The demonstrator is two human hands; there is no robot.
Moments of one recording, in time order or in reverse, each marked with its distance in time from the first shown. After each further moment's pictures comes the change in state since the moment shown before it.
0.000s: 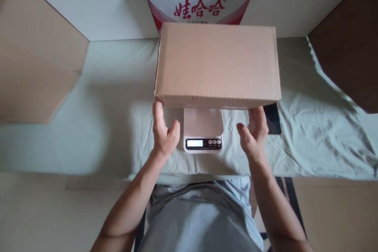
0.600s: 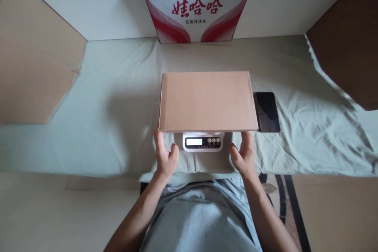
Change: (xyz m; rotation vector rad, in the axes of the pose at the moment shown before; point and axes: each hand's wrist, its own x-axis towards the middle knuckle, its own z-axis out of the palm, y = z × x) left_hand -0.081 -0.017 -0.013 0.033 -0.001 -0.254; right_hand -0.078 0.022 -0.010 -0.221 -0.062 0.122
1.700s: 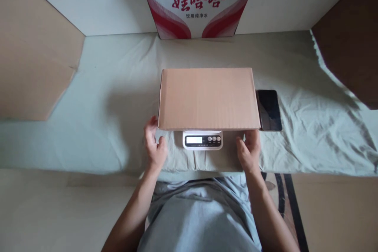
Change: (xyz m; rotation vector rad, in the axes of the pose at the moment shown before) left_hand 0.021 -0.025 -0.014 -0.066 0.104 0.034; right_hand 0.008 0.012 -0.003 0.176 0.075 0.134
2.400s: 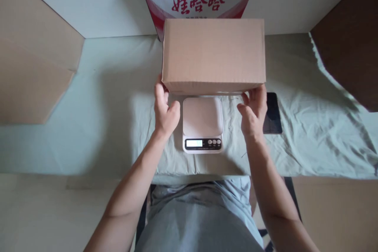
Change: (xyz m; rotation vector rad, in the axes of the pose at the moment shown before) left_hand 0.104 0.073 0.064 -0.051 -0.203 0.163; right_hand 0.108 -0.061 0.034 -0.107 -0.086 -0.323
